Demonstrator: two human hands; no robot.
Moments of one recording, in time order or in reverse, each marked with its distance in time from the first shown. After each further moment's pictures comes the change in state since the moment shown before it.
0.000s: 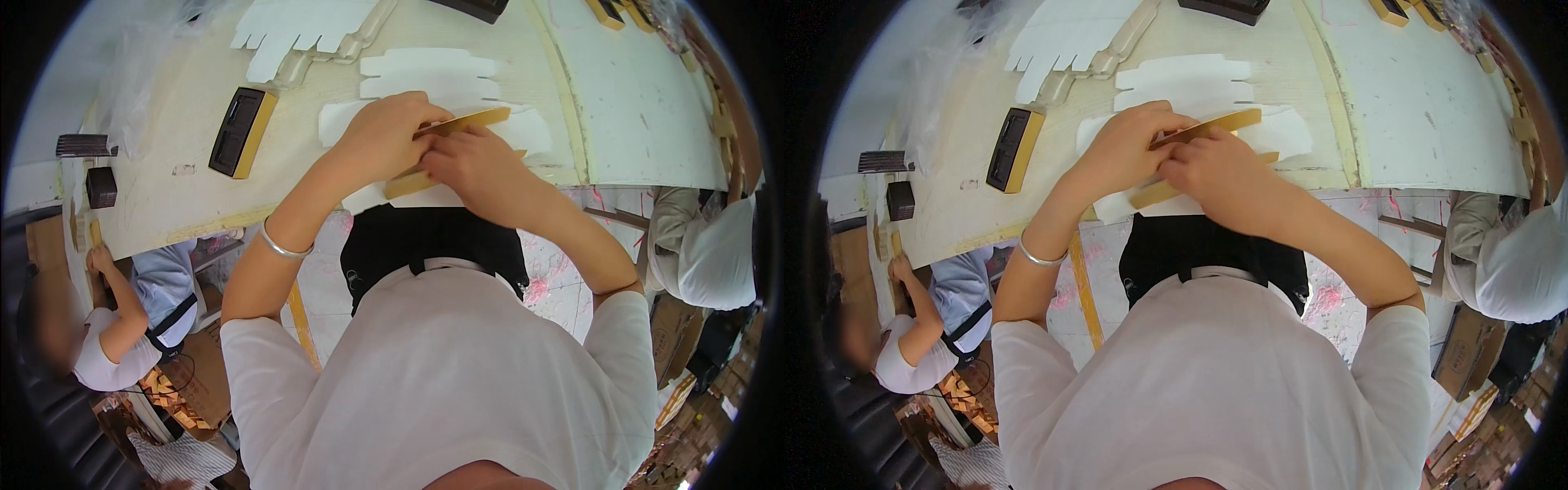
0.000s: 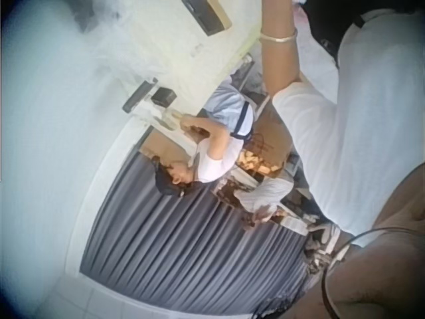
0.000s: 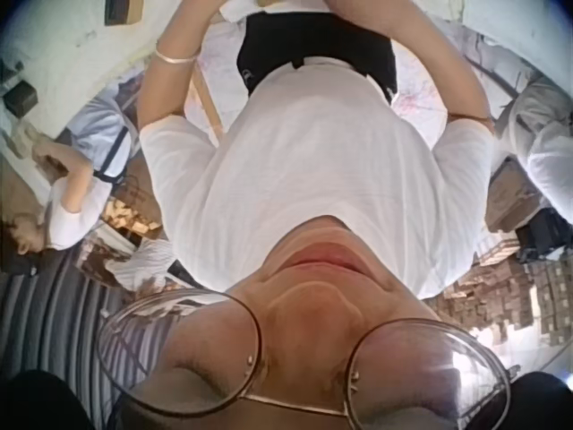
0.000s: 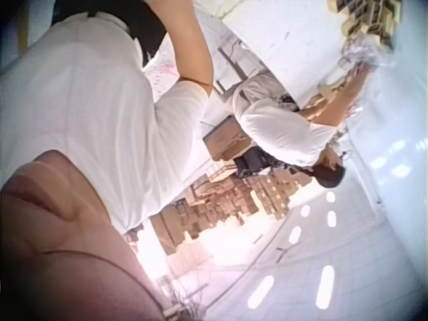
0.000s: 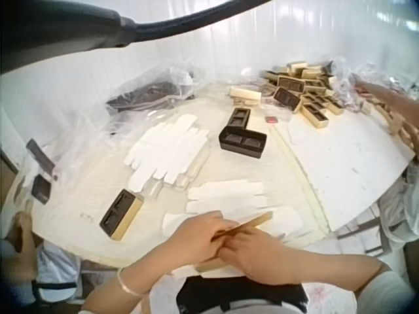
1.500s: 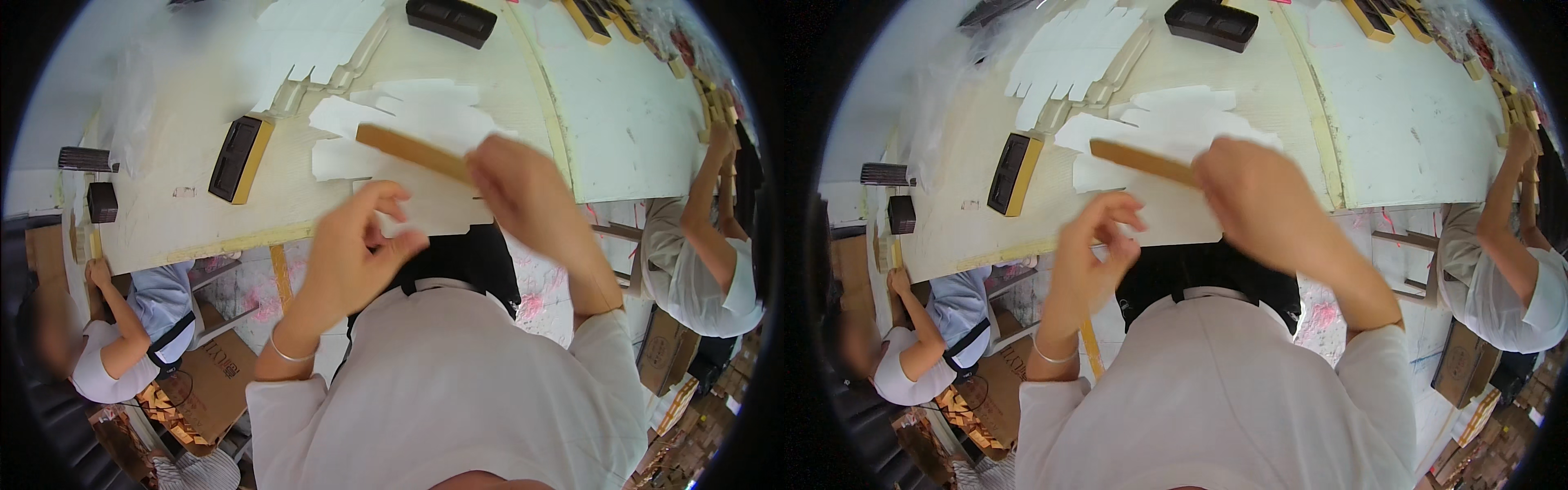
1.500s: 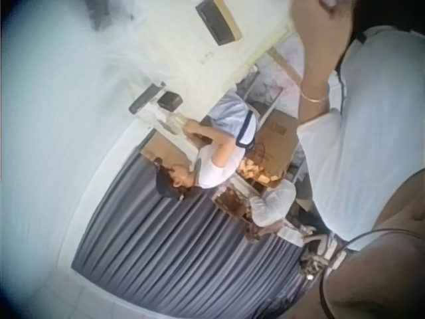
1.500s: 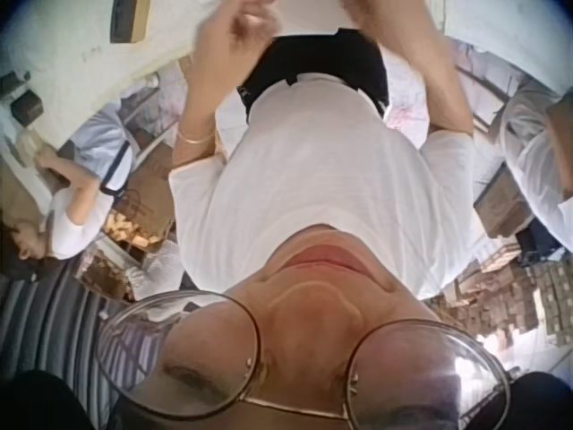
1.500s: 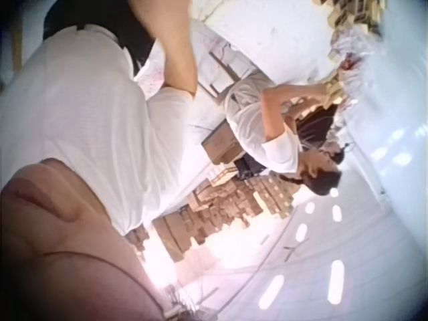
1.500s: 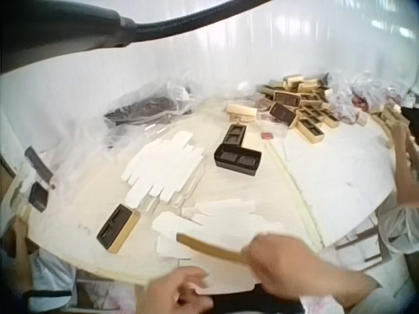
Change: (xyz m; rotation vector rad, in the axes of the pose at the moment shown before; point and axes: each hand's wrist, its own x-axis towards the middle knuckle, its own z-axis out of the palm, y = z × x) left_hand -0.077 0.069 -0.021 -0.508 0.081 -0.490; right_hand -0.016 -0.011 -0.051 0.130 0.129 0.245
